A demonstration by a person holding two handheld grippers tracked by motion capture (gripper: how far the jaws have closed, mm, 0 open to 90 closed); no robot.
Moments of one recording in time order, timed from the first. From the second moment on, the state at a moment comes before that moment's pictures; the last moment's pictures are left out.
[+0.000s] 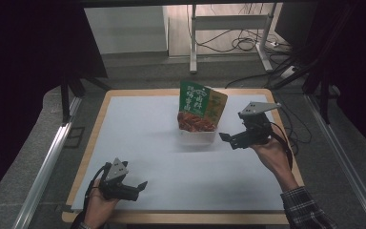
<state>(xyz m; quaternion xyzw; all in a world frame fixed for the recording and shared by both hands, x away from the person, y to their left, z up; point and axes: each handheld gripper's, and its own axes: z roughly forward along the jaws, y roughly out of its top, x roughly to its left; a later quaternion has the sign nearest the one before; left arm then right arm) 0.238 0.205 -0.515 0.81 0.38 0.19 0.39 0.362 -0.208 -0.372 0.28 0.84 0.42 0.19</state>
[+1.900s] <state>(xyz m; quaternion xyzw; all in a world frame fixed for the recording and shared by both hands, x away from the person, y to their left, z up) 0.238 0.203 -0.516 0.82 0.38 0.19 0.39 0.297 -0.247 -0.426 0.30 0.84 0.42 0.18</state>
